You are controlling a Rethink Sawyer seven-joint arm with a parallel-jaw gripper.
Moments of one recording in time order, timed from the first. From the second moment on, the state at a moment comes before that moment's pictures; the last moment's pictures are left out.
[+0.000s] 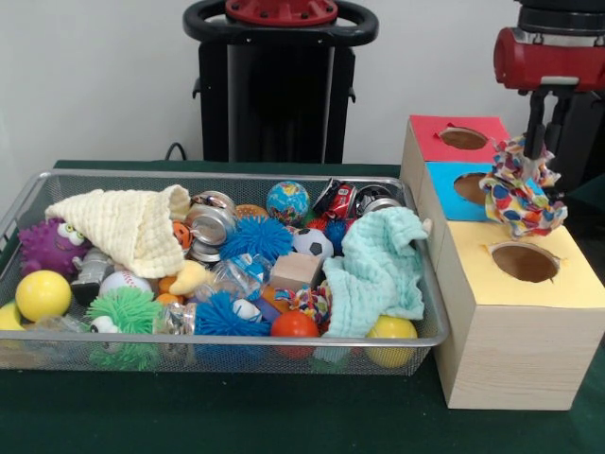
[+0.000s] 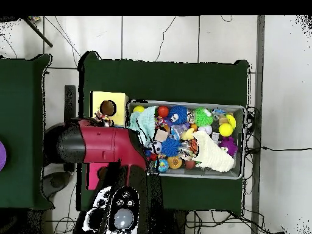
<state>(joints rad) 0.18 -0.73 -0.15 1.60 0.18 0.54 1.70</state>
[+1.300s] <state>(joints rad) 0.21 -0.66 -0.20 1.52 0.22 0.47 1.70</state>
